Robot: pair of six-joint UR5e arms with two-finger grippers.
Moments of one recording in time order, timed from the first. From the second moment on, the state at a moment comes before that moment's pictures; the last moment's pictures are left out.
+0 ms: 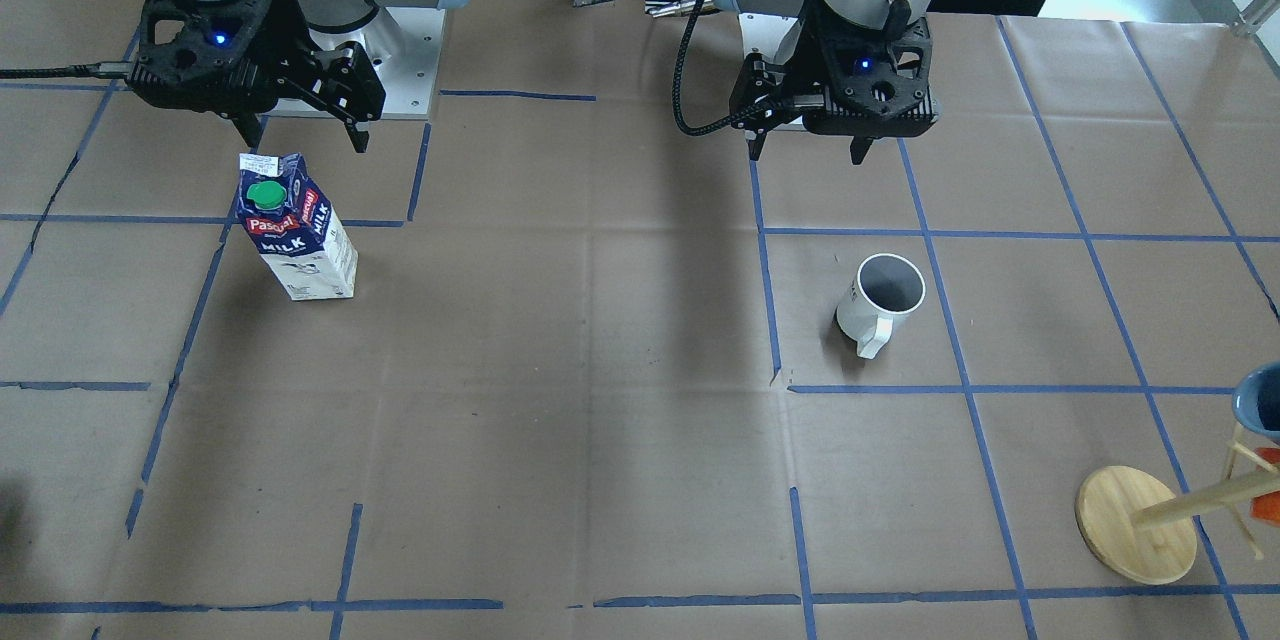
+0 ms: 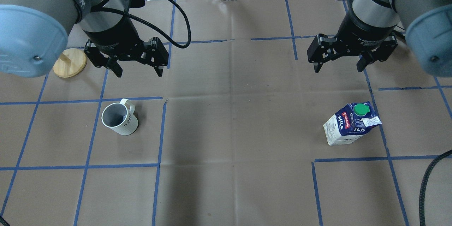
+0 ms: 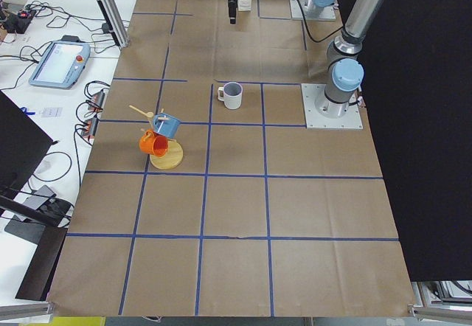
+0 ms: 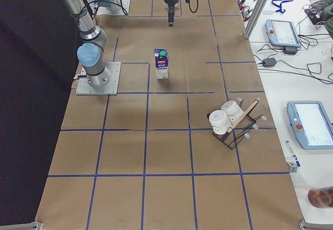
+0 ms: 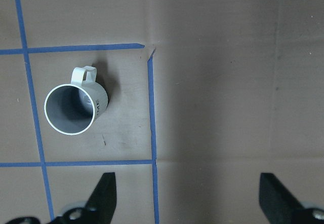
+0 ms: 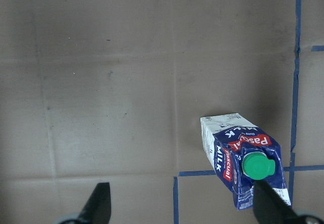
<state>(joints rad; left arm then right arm) -1.67 -1.55 -1.59 -1.60 1.57 -0.08 1.58 -1.67 1.68 -1.59 -1.57 0.04</state>
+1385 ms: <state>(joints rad) -1.26 -1.56 -1.86 -1.41 1.64 0.37 1.58 -1.67 1.68 -1.59 -1.57 0.04</state>
